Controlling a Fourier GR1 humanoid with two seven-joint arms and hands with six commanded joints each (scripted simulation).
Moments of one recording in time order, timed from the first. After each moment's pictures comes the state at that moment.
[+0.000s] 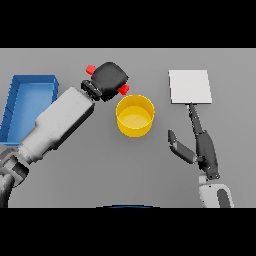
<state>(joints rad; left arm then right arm) -1.00 0.27 -0.67 -0.86 -0.96 -0.22 -0.02 0.11 -0.04 0.15 -1.70 0.28 -0.06 -0.13</state>
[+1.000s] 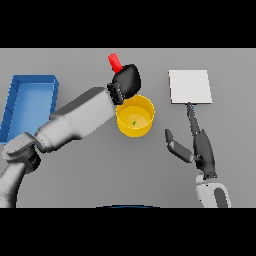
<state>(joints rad) -1.20 0.19 -1.02 -0.69 -1.32 -0.25 -0.06 0.10 -0.03 0.16 -1.68 0.30 -0.07 -0.13</state>
